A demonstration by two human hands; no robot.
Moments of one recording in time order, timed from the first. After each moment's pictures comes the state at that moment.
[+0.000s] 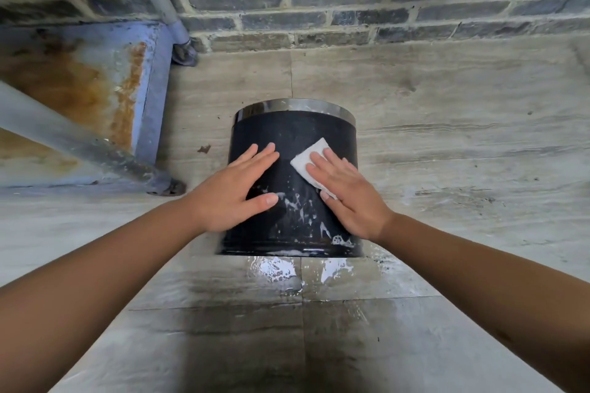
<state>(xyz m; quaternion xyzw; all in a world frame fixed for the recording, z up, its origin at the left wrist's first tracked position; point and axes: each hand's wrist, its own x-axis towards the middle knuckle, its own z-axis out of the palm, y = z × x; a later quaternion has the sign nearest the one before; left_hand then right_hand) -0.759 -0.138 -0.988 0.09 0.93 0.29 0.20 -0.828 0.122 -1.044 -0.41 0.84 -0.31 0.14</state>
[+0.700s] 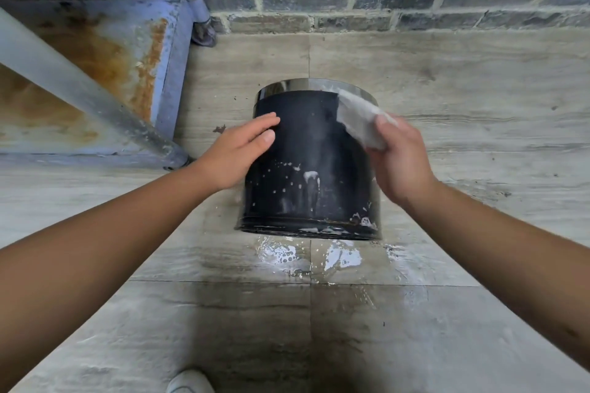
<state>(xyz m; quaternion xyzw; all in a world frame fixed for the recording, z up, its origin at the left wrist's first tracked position) -0.761 -0.148 -0.990 -0.07 0.86 0.50 0.11 -0.841 0.106 -0.990 0.00 0.61 -0.77 0.21</state>
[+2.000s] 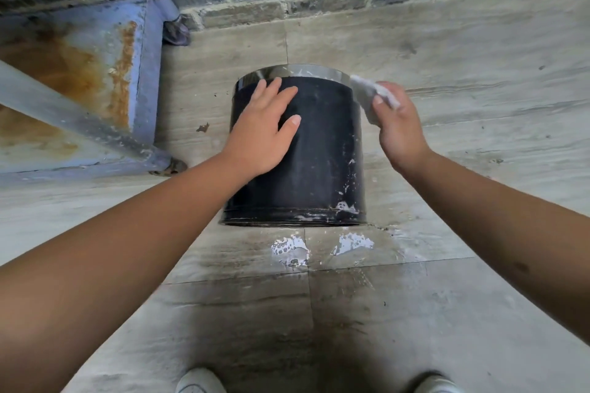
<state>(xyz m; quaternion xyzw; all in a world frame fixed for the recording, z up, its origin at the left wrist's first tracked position) -0.802 -0.082 -1.001 -0.02 0.96 0.27 0.04 -0.871 0.147 -1.031 -0.03 0.77 -0.63 0.12</state>
